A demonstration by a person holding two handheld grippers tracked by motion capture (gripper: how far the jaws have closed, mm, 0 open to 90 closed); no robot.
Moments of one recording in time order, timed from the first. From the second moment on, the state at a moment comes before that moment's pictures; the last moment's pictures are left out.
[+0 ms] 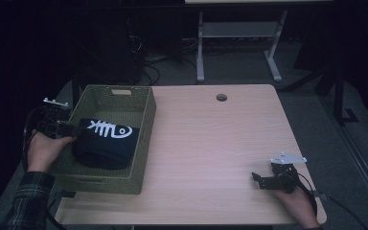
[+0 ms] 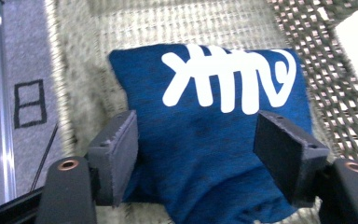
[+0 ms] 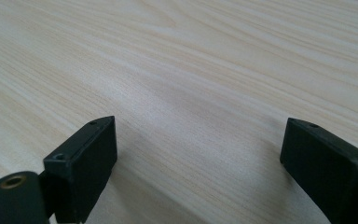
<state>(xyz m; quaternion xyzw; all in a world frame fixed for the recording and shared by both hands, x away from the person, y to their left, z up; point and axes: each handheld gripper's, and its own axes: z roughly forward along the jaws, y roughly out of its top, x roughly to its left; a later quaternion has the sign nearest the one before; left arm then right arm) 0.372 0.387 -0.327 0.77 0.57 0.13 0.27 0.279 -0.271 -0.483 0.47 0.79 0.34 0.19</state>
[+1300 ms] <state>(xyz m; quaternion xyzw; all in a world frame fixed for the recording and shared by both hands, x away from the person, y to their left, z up) 0.357 0.214 -0.313 0.83 0.41 0.10 0.37 0.279 -0.271 -0.483 0.47 0.79 0.34 0.19</state>
